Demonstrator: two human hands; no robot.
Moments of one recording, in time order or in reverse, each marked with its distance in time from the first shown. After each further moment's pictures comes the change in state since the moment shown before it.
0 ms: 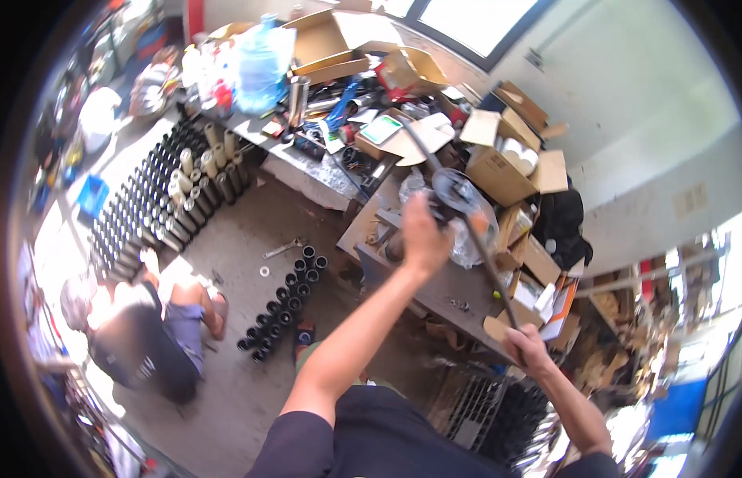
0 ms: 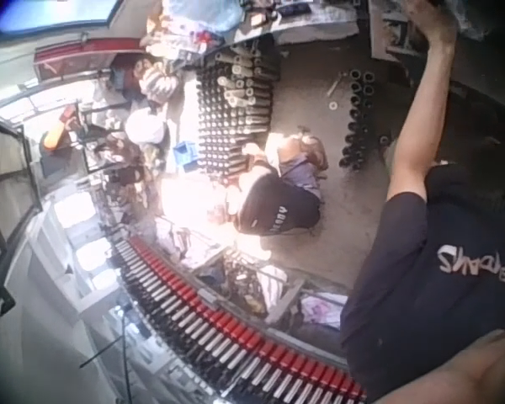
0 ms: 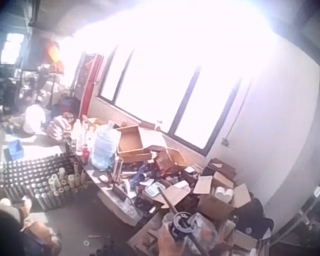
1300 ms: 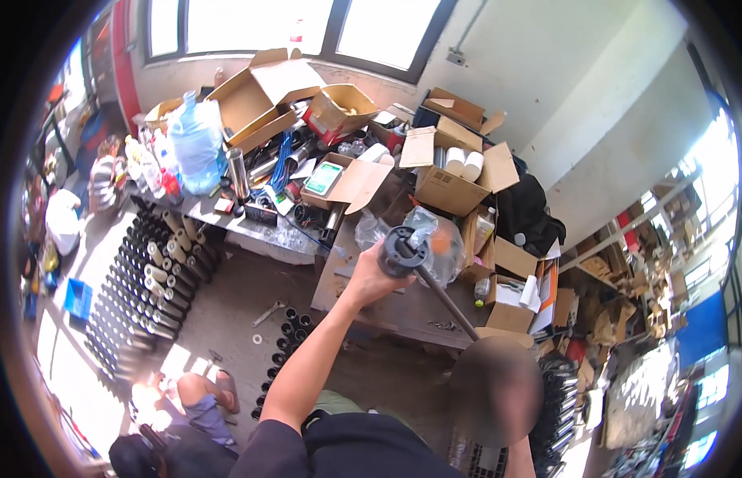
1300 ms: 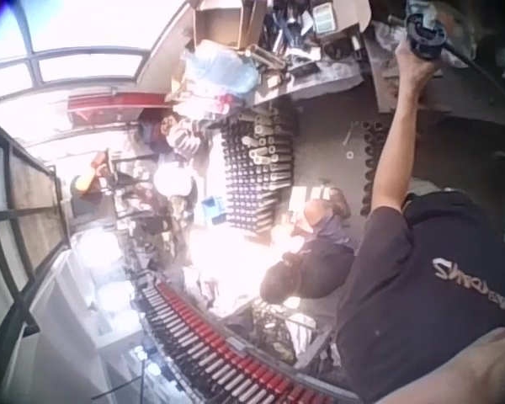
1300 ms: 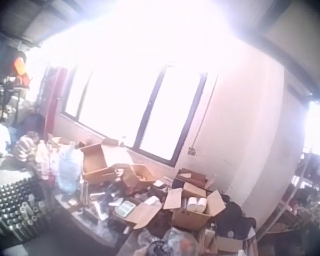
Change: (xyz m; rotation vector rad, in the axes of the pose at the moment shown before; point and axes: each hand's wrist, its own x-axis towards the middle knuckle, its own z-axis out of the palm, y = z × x) left_hand 0.059 0.008 -0.011 -0.329 -0.748 -0.125; right_hand -0.078 0.087 0.063 -0.735 0.852 -0.255
